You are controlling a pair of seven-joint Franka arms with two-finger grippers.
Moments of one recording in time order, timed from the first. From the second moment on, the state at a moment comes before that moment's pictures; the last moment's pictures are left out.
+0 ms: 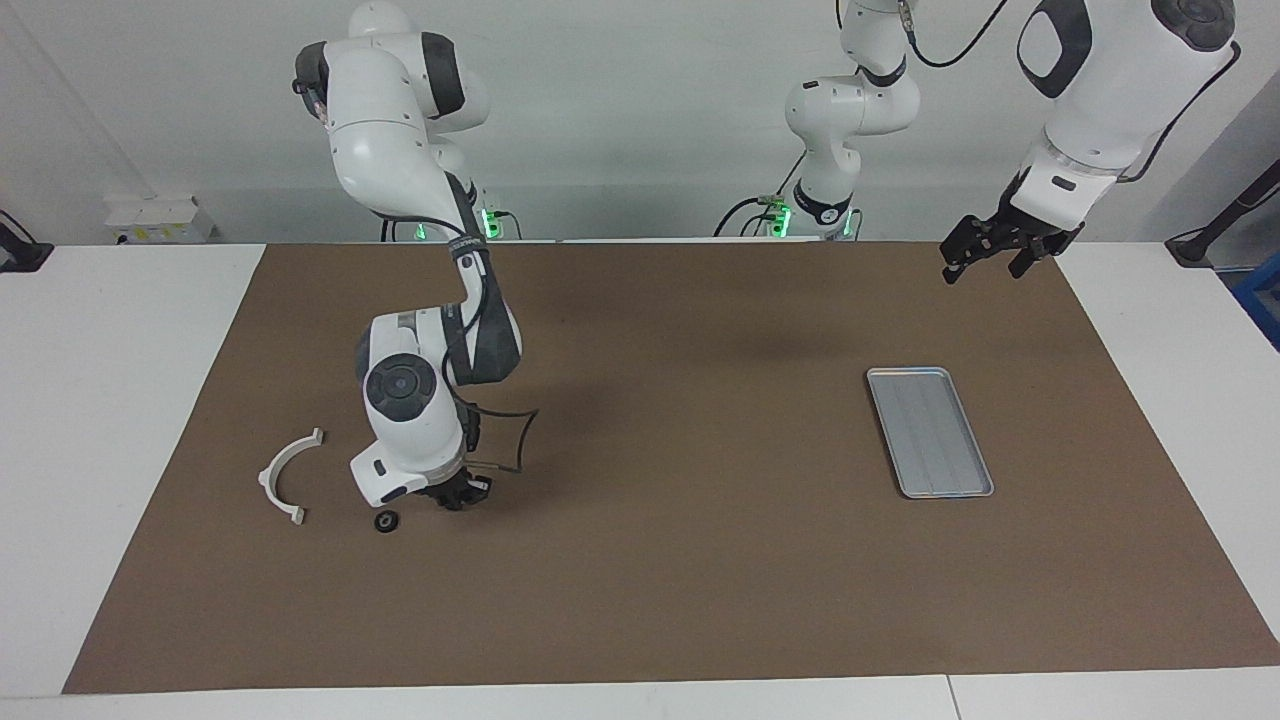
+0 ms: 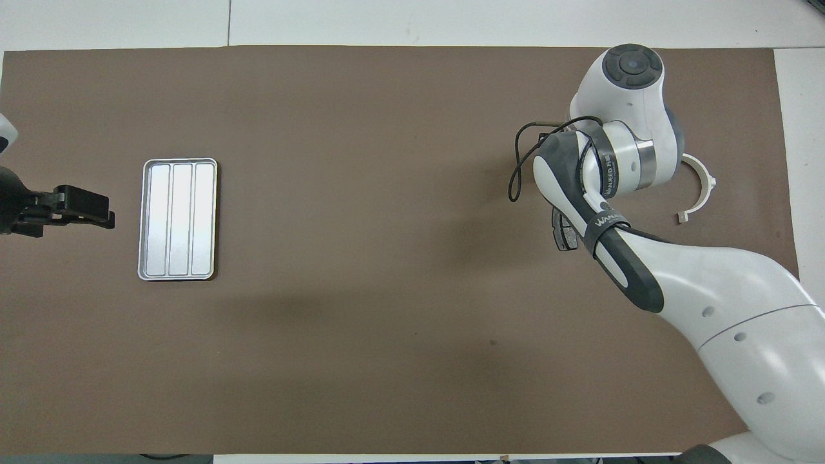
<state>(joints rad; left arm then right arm) 0.01 -0.06 -0.05 -1.70 -0.02 1.59 -0.08 0.18 0.63 -0.03 -1.43 -0.09 1.96 0.39</state>
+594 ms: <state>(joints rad) 0.01 -0.06 -0.05 -1.70 -0.02 1.59 -0.08 0.30 0.41 0.09 -1.17 -0.02 1.44 0.64</state>
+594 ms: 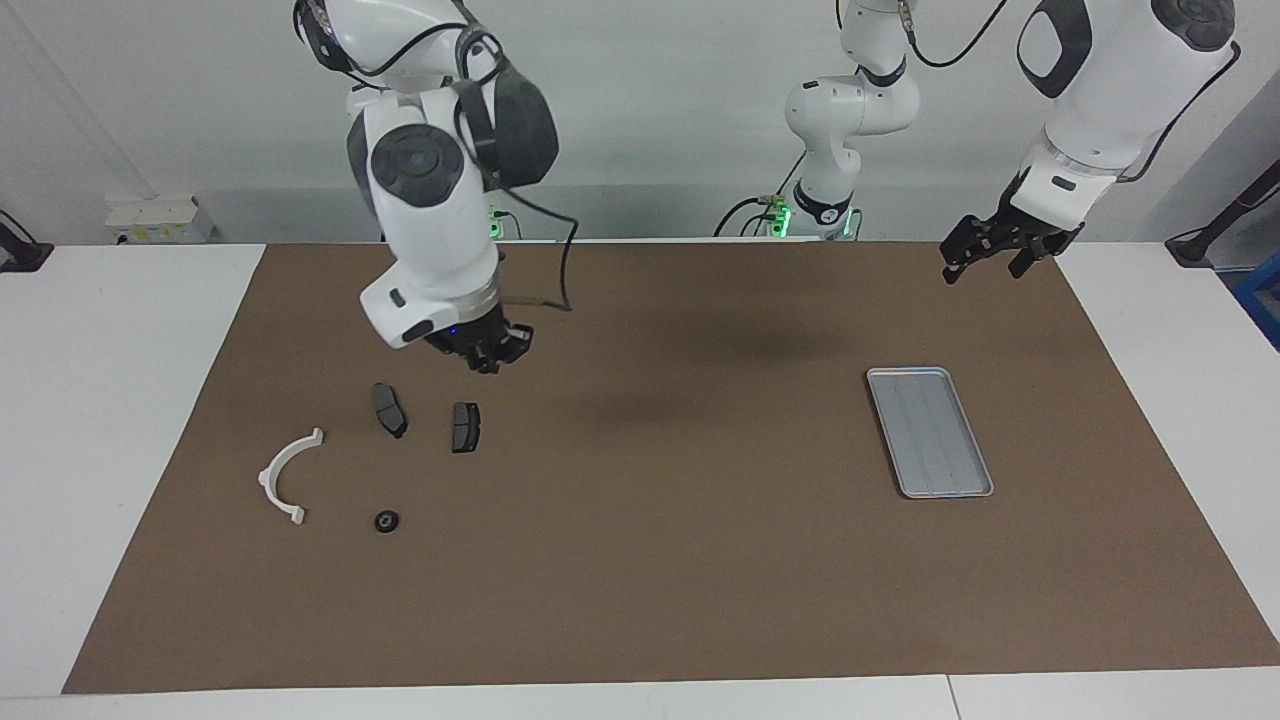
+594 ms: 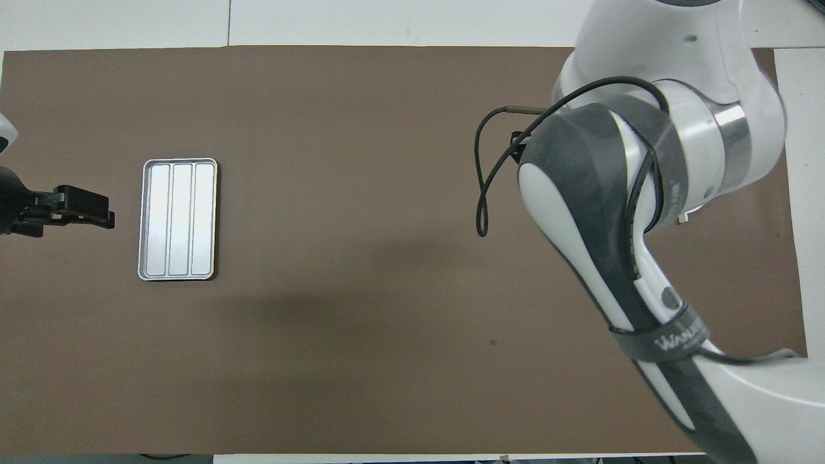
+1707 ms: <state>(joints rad) 0.01 -0.06 -0.05 -1.70 -0.02 1.59 -0.08 0.63 0.69 0.12 -1.31 -0.07 2.02 1.30</state>
